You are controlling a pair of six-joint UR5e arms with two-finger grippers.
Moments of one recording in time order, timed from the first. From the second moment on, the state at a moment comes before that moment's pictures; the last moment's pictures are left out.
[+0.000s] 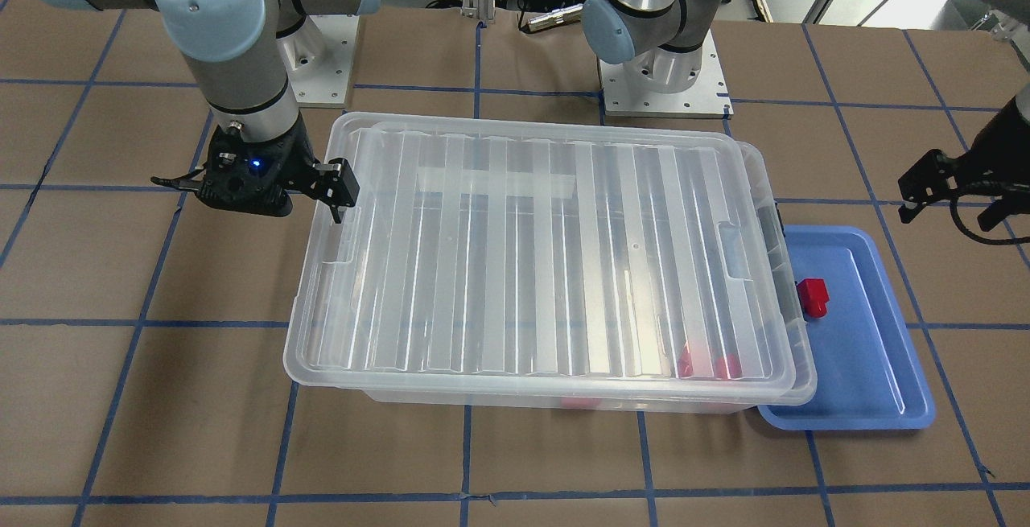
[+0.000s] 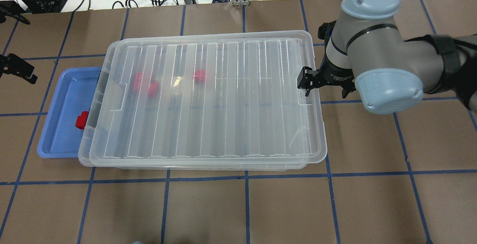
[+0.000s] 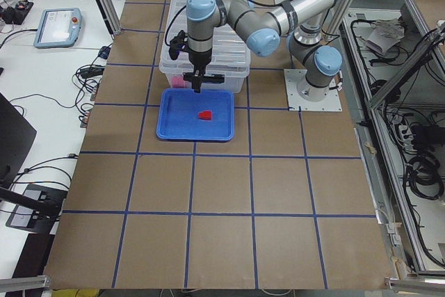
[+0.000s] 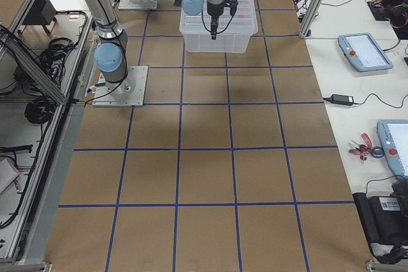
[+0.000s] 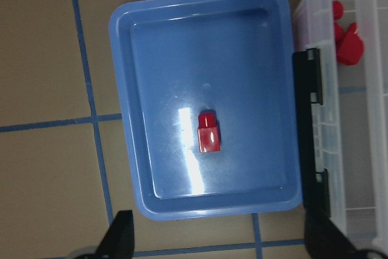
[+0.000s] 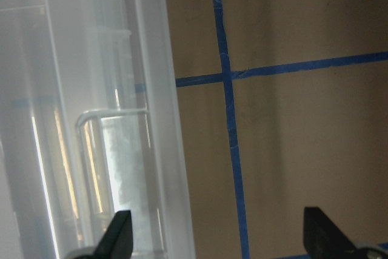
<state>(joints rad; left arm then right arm) -0.99 -1.67 -1.71 -1.24 1.60 0.75 1.65 -1.52 1.89 -1.98 -1.59 0.19</state>
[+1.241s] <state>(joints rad) -0.91 -1.86 -1.92 -1.00 1.43 0.68 1.57 -1.51 1.90 -2.02 -1.76 0.09</state>
